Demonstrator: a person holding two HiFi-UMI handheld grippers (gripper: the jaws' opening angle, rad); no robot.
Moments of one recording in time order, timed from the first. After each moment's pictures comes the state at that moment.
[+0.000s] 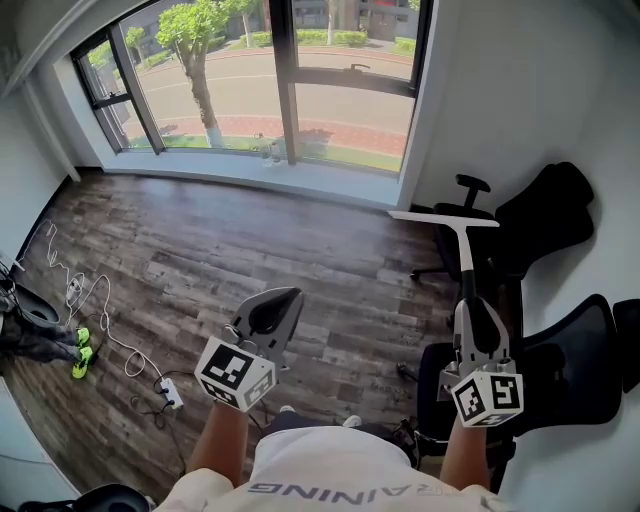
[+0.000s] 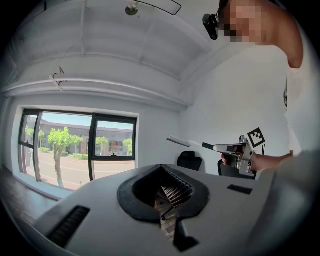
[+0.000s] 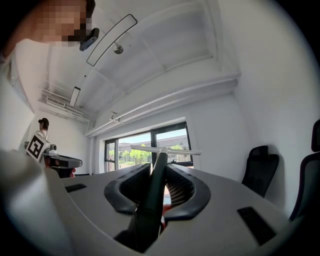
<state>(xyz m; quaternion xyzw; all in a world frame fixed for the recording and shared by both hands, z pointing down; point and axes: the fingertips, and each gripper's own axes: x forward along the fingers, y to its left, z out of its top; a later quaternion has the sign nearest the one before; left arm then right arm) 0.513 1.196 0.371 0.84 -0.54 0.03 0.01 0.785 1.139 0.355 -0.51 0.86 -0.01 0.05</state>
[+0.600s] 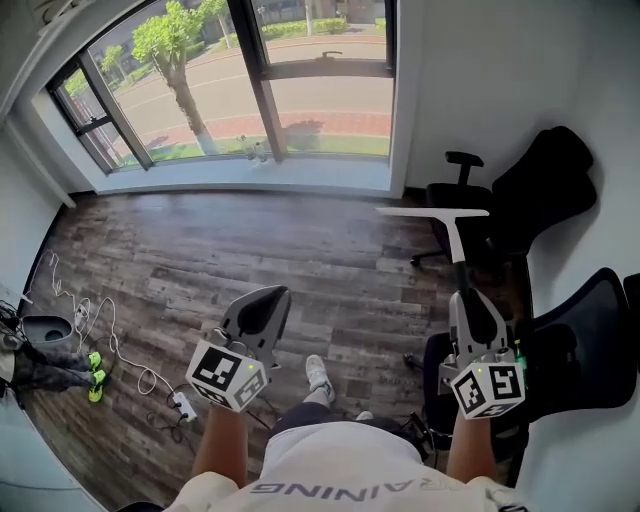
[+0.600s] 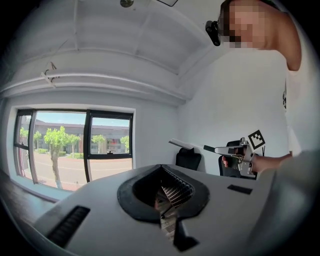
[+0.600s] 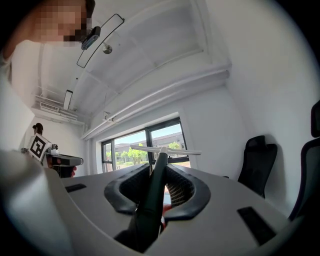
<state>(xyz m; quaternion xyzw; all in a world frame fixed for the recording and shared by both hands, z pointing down) 0.553 1.128 0.389 0.85 -0.53 0.05 0.01 0.836 1.078 0.396 -0.51 0.85 -0.04 0.06</state>
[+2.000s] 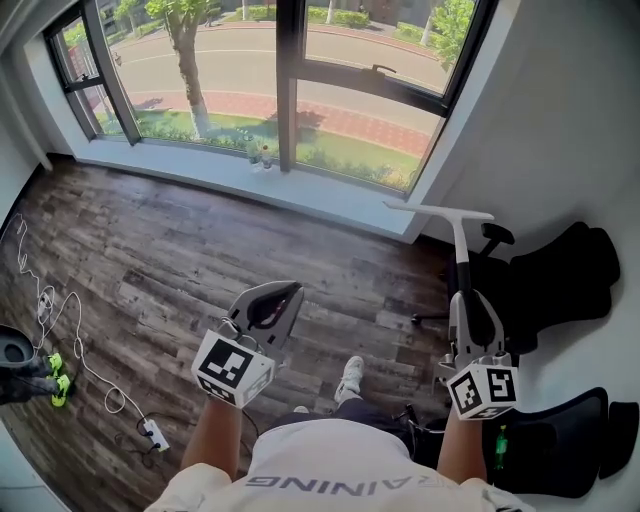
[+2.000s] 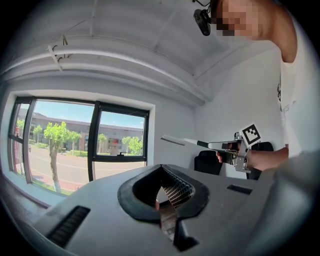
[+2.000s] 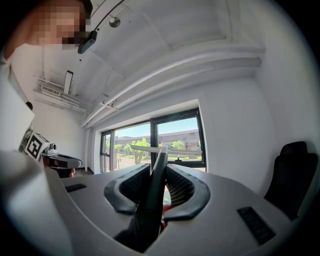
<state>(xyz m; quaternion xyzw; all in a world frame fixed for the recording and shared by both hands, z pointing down) 0.312 0.804 0.400 0.85 -0.53 0.02 0.02 0.568 0.736 0.369 -0.50 0.87 -0.01 0.01</state>
